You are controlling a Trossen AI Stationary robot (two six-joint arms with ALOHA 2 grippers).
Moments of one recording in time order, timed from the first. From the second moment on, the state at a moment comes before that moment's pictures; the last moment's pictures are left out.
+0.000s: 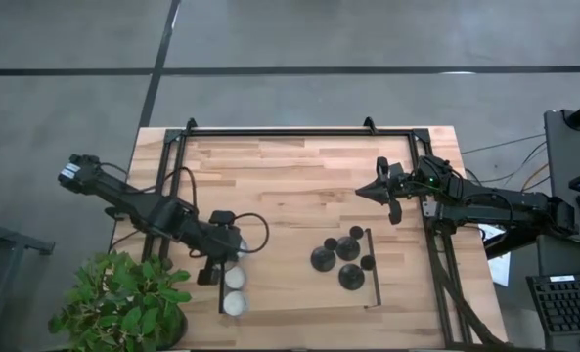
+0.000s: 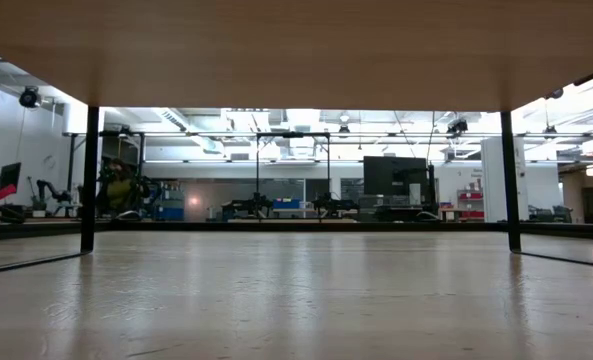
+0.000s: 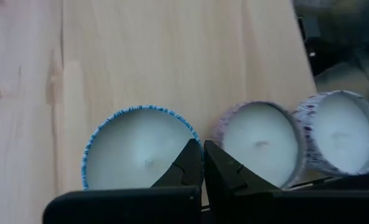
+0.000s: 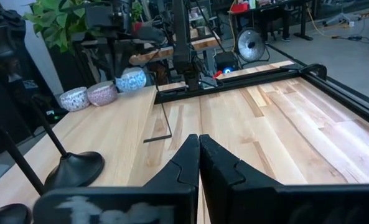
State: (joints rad) left arm -0.44 1.23 1.17 -0.86 -0.02 -0.36; right arm -0.34 0.66 0.32 0.23 -0.43 0.21
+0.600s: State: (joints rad) left arm -0.44 1.23 1.12 -0.78 -0.02 -0.39; right arm -0.34 0.66 0.32 0.23 -0.43 0.21
